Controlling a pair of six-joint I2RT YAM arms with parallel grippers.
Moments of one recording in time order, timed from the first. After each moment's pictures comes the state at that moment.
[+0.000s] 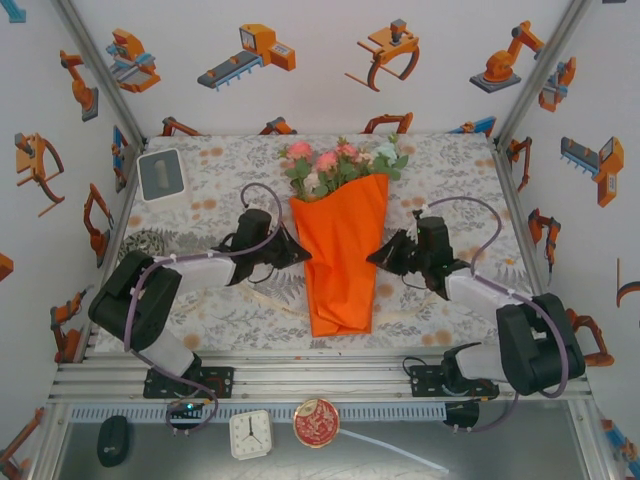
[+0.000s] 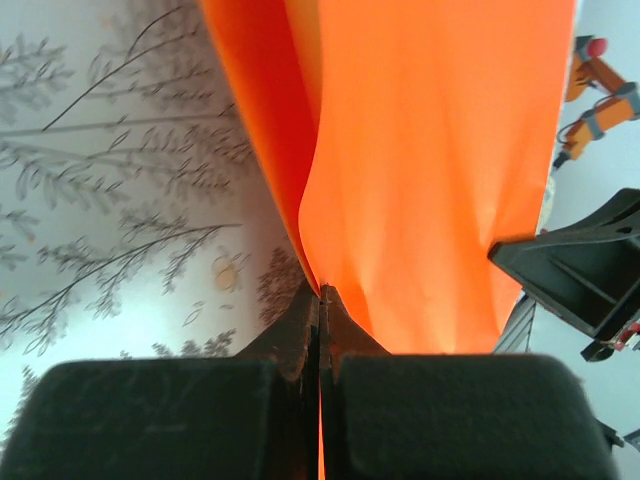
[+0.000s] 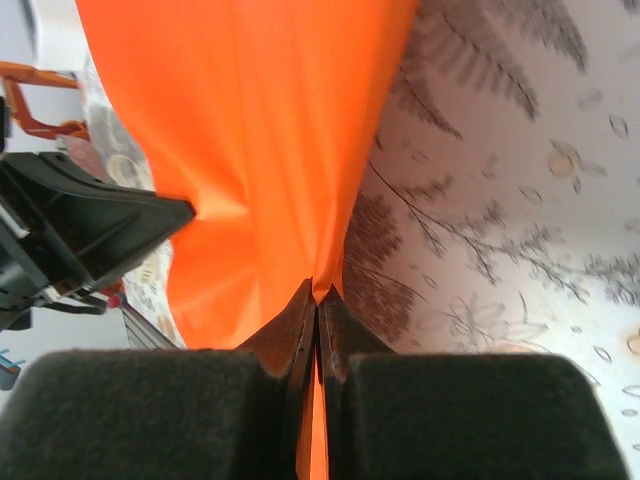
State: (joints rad) left arm -0.61 1.60 0.68 0.30 0.27 -0.91; right arm 0.32 1.31 0.48 0.18 -0.42 0.86
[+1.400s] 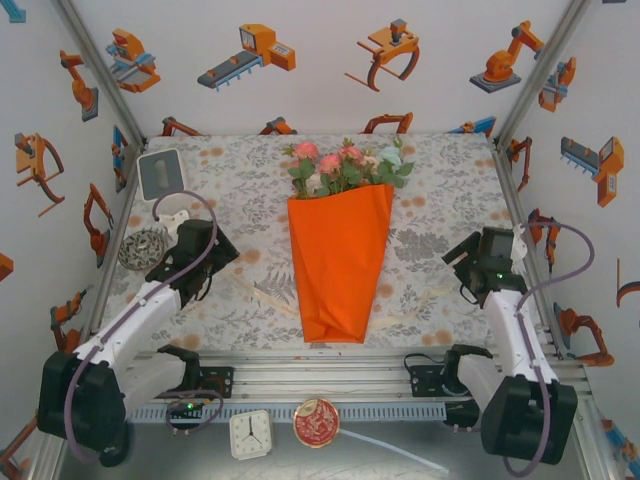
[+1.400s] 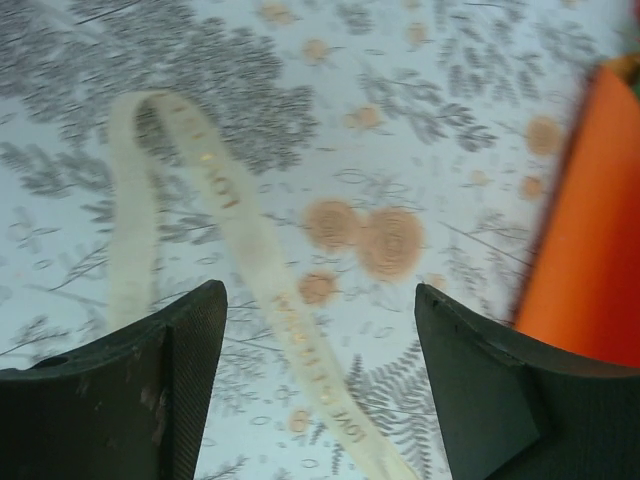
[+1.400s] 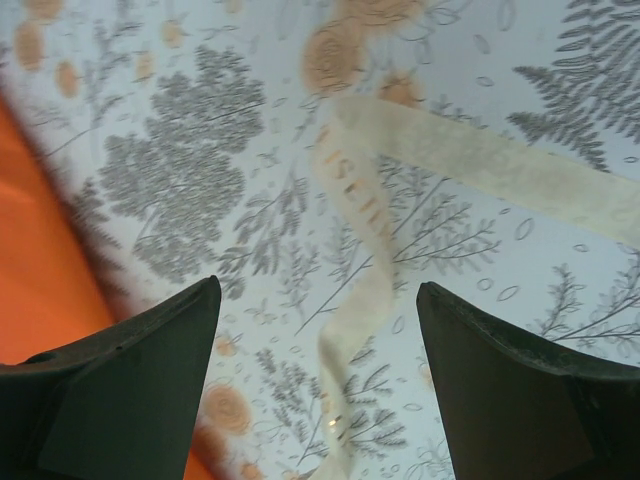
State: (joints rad) left arm -0.33 1.02 0.56 -0.28 -0.34 -0.74; right arm -0.16 0.96 0.56 -0.47 0.06 0.69
